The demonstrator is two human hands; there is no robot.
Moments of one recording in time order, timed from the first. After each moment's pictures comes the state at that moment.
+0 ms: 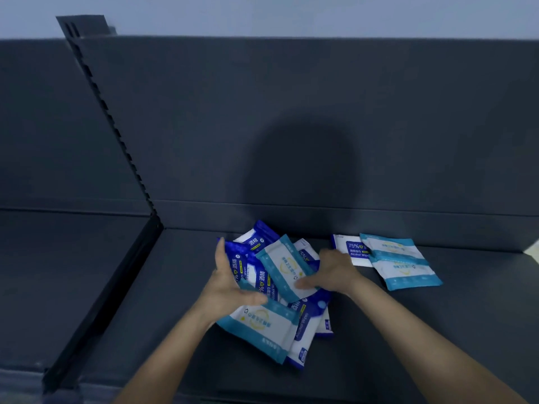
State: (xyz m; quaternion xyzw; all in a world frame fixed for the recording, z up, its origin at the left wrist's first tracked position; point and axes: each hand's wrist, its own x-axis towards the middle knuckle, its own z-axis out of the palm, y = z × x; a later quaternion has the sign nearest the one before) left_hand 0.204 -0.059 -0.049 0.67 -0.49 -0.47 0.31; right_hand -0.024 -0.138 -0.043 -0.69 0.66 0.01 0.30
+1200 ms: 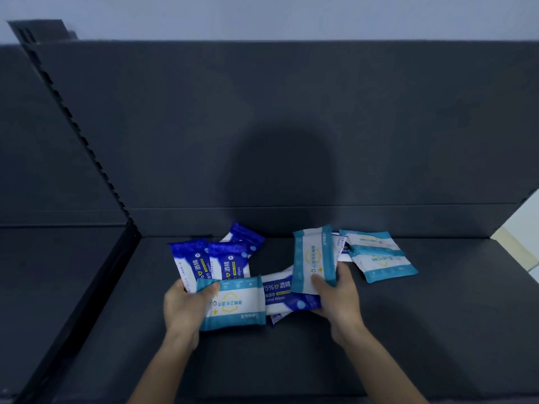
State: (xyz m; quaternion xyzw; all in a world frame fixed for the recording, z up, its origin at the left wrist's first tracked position) left_hand 0.196 -0.042 -0.056 0.69 -0.25 -0.42 0.54; right_hand -0.031 -0.061 -0.052 -0.32 0.63 -0.49 0.52
